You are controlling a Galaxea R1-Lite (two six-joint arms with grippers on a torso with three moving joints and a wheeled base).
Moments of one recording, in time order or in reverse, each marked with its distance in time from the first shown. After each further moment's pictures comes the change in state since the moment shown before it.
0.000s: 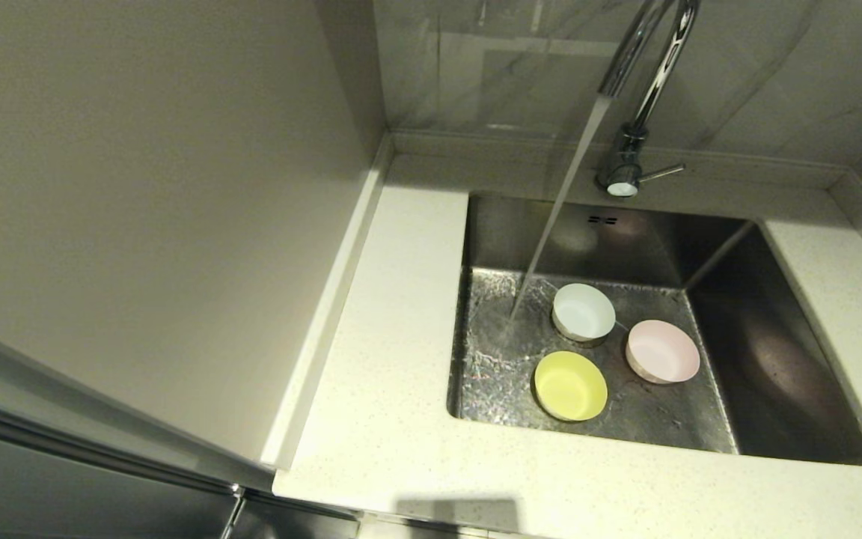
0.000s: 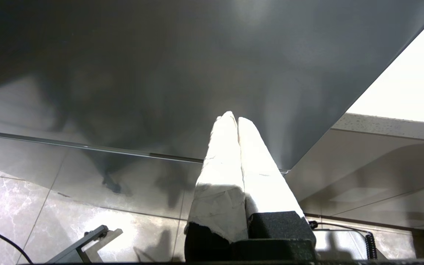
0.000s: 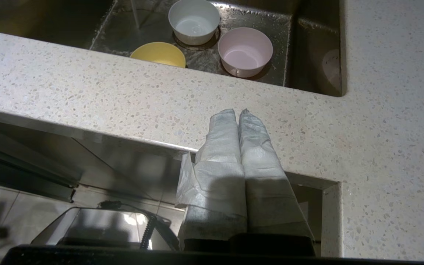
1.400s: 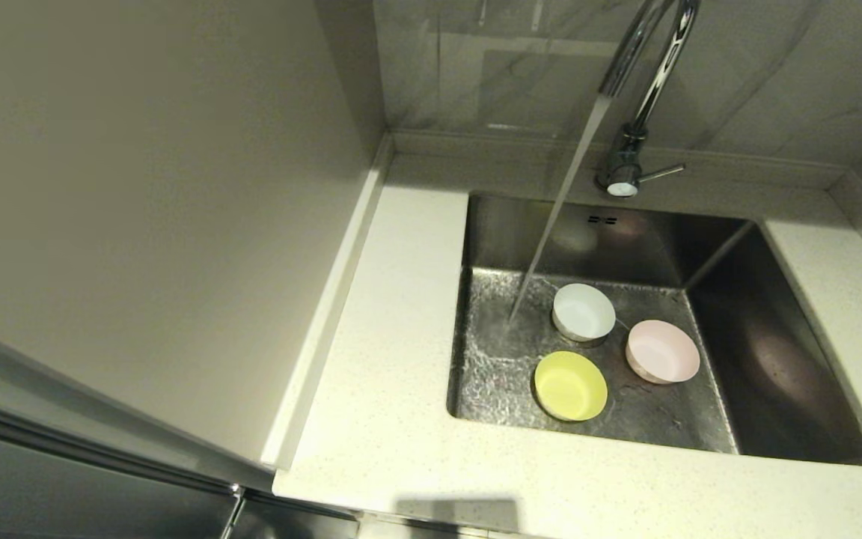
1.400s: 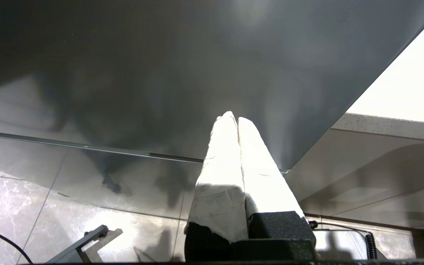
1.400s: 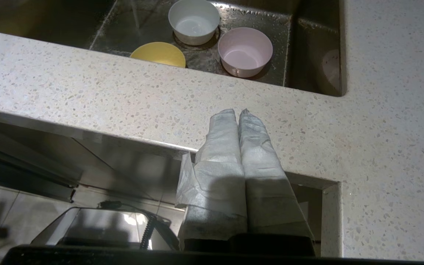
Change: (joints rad) left arm 0.000 0.000 0.000 0.000 0.000 0.000; right arm 0.000 0.000 0.000 0.000 0.000 0.000
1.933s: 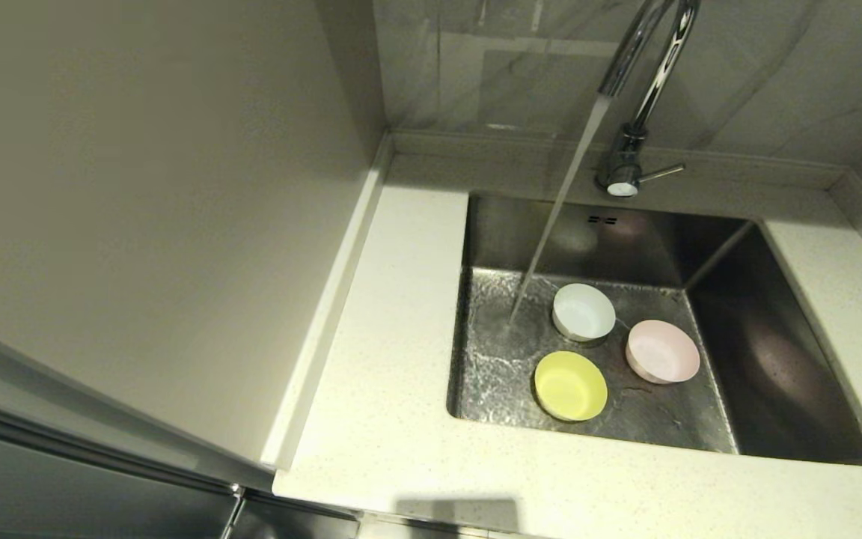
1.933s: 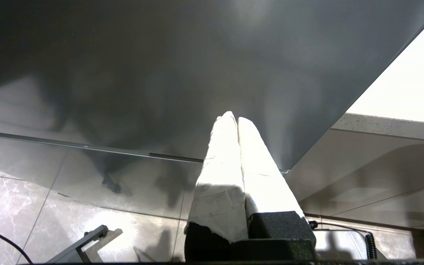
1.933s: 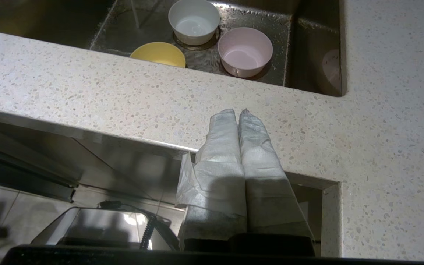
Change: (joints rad) left arm 0.000 0.000 0.000 0.000 0.000 0.000; right arm 0.000 0.000 0.000 0.000 0.000 0.000
